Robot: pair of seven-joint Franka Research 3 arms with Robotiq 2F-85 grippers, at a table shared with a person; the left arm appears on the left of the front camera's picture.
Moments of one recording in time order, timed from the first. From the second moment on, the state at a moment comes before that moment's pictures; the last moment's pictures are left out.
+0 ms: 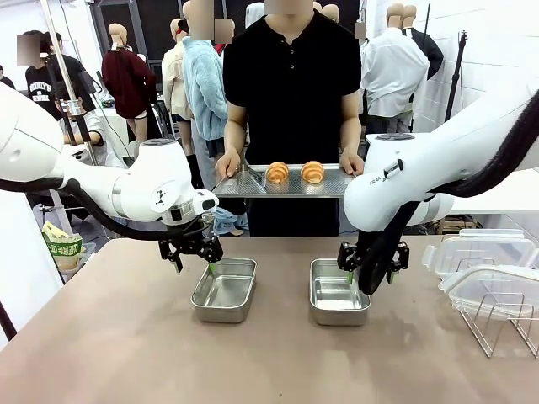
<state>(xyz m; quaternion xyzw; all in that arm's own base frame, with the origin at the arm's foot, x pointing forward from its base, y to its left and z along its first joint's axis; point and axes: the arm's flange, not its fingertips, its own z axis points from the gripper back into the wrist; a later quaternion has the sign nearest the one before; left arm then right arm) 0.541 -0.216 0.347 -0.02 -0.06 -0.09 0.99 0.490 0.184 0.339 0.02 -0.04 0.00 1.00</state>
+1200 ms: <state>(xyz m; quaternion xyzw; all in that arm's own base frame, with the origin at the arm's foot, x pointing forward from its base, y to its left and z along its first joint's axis) 0.538 -0.224 0.326 -0.01 -0.04 -0.10 0.99 0.499 0.191 0.324 -0.02 -0.01 -0.03 1.00</state>
